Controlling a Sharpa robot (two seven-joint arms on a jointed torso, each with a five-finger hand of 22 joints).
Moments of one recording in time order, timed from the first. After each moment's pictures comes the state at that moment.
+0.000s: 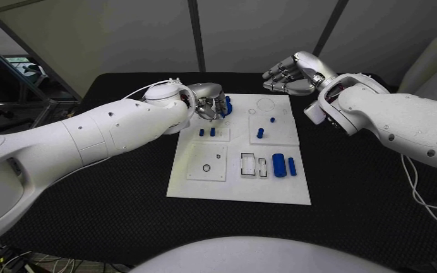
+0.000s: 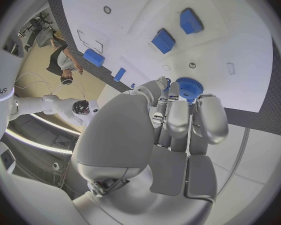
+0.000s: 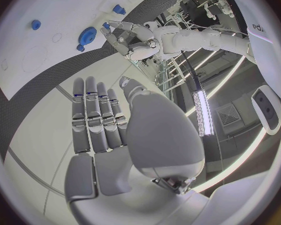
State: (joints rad) left arm 1.14 -0.57 0.06 1.21 -1.46 -0.07 -0.05; left_hand 1.49 -0.15 0.45 0.04 0.14 1.02 0.15 0.18 0.14 1.11 0.08 0.28 0.08 1.45 -0.01 1.27 0.94 0.13 1.46 0.09 1.18 1.31; right arm 1.19 -0.77 0.07 1.38 -0.96 -0.32 0.17; right_hand 1.44 -0.12 0.23 0.19 0.31 1.00 0.21 0.07 0.07 1.20 0.14 0.07 0.07 1.25 0.08 0.07 0.18 0.17 0.94 0.19 0.41 0.33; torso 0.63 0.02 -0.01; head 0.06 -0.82
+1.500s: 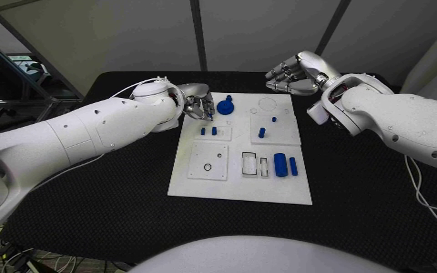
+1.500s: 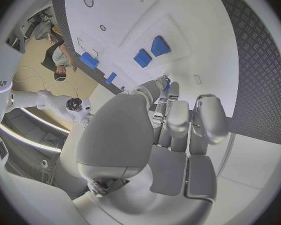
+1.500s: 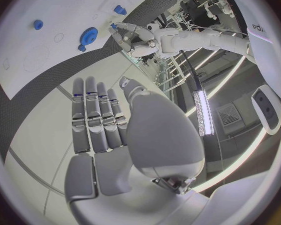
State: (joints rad) left arm 1.13 -0.63 0.08 1.22 -1.42 -0.01 -0.10; left_hand 1.47 -0.16 0.45 0.04 0.14 1.03 0.15 0.17 0.14 1.12 0.08 0.27 0.08 1.45 -0.01 1.27 0.93 0.13 1.46 0.09 1.19 1.31; right arm 1.19 -0.77 0.07 1.38 -0.96 -0.32 0.17; right_hand 1.44 -0.12 0.23 0.19 0.31 1.00 0.21 0.07 0.07 1.20 0.14 0.07 0.07 1.25 0.08 0.07 0.17 0.17 0.94 0.20 0.41 0.33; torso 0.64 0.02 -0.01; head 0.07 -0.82
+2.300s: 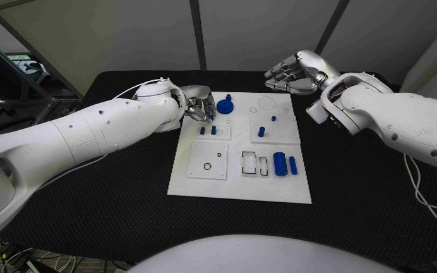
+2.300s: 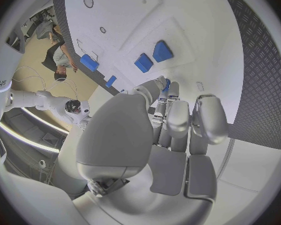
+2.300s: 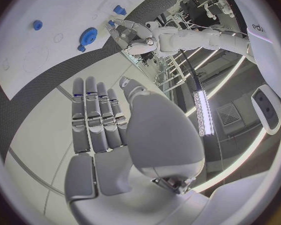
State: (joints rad) left arm 1.12 -0.61 0.08 1.19 -1.42 0.01 -0.10; left_hand 1.46 -0.16 0.46 0.04 0.14 1.03 0.15 0.17 0.14 1.13 0.08 0.27 0.08 1.45 -0.01 1.27 0.93 0.13 1.46 0.09 1.19 1.31; right arm 1.19 -0.77 0.07 1.38 -0.96 -0.32 0.17; right_hand 1.44 -0.12 0.23 0.19 0.31 1.00 0.21 0.07 0.07 1.20 0.14 0.07 0.07 1.25 0.08 0.07 0.18 0.17 0.94 0.20 0.41 0.33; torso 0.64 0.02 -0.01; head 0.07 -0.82
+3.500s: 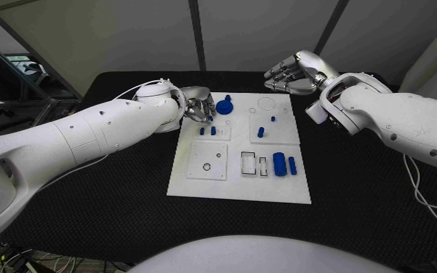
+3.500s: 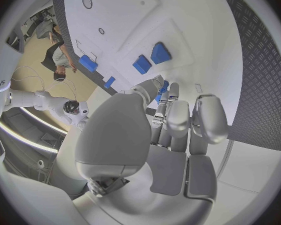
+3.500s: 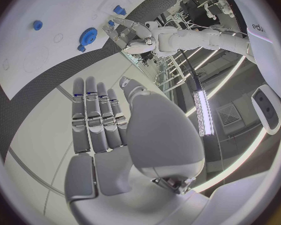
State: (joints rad) left arm 1.12 -0.60 0.08 1.18 -1.42 0.02 -0.11; left_hand 1.42 -0.18 0.45 0.03 0.14 0.93 0.15 0.09 0.10 1.11 0.08 0.25 0.09 1.45 -0.01 1.27 0.91 0.13 1.46 0.09 1.18 1.31; right arm 1.19 -0.77 0.07 1.39 -0.96 -0.32 0.17; right_hand 1.44 -0.12 0.23 0.19 0.31 1.00 0.21 0.07 0.07 1.20 0.13 0.07 0.07 1.25 0.08 0.07 0.17 0.17 0.95 0.19 0.41 0.33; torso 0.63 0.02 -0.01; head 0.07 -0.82
